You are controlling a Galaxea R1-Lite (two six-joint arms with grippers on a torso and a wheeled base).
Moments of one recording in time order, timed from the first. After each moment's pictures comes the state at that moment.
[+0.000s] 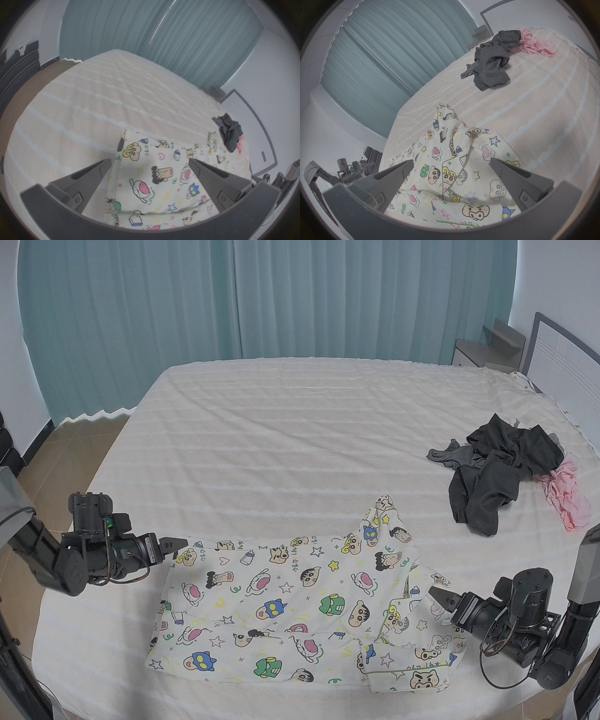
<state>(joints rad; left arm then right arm) 0.01 1.95 -0.68 -0.70 -0.31 -0.32 0.46 1.98 -0.02 -1.52 -0.19 0.78</state>
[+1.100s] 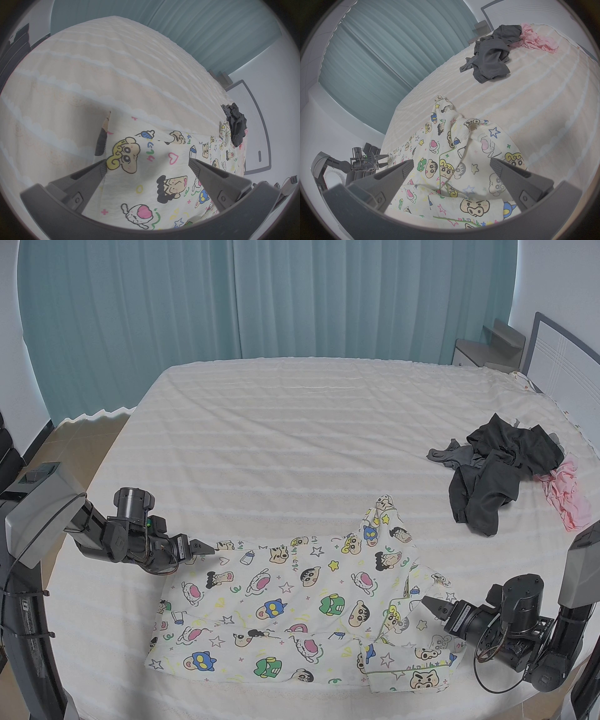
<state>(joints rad) -0.02 2.28 -1.15 -0.30 -0.41 -0.30 0.49 2.03 -0.02 -1.52 -0.19 0.79</state>
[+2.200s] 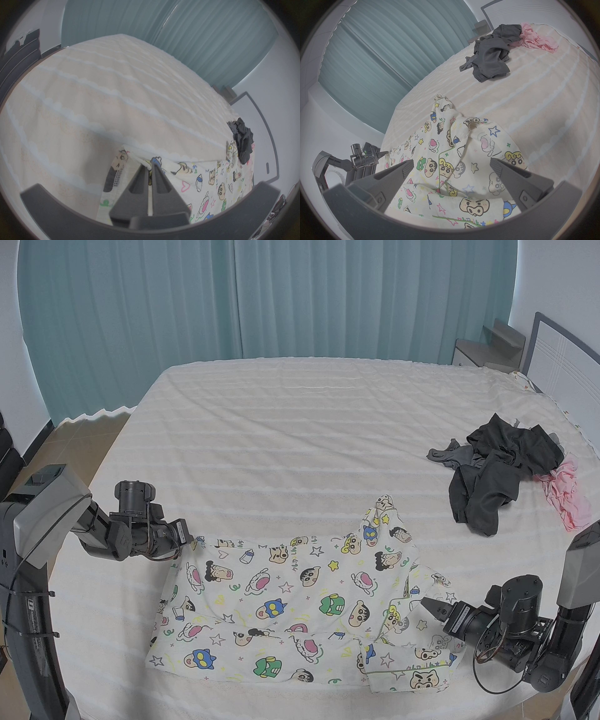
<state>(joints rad) -0.01 2.32 -1.20 -0.44 -0.29 -0.37 0.49 2.03 -0.02 -1.52 -0.19 0.79</state>
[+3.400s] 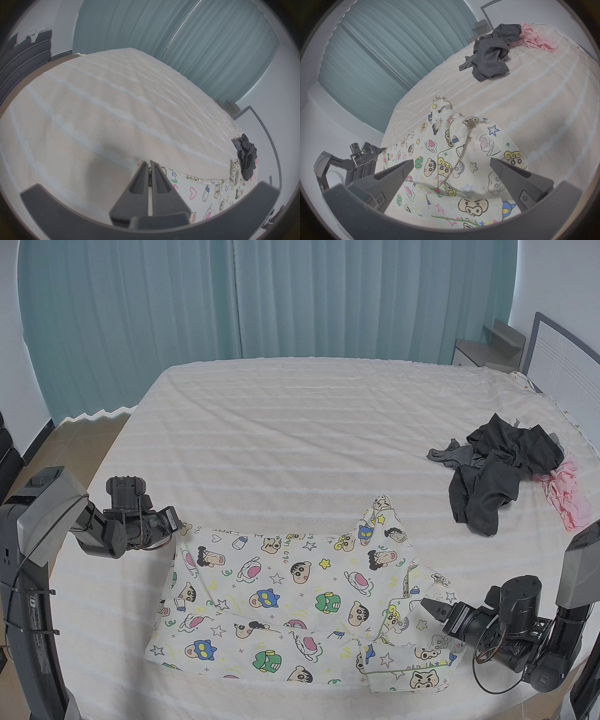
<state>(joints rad) 0.03 2.36 -1.24 -0.56 -0.24 -0.44 0.49 2.04 -0.02 -1.52 -0.19 0.79</state>
